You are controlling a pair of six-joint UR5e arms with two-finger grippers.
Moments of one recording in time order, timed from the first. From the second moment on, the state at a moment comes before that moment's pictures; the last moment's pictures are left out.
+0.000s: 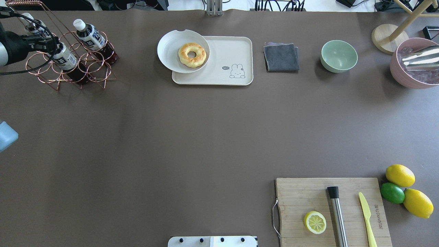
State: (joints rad) left arm -1.00 -1.71 -1.65 -2.51 -1.60 -0.85; right arm 1.59 -1.79 1.73 -1.24 2.35 -0.04
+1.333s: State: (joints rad) left arm -1.00 -1.74 -1.59 -2.57 -1.59 -0.85; right arm 1.59 -1.78 1.73 -1.24 2.35 -0.04
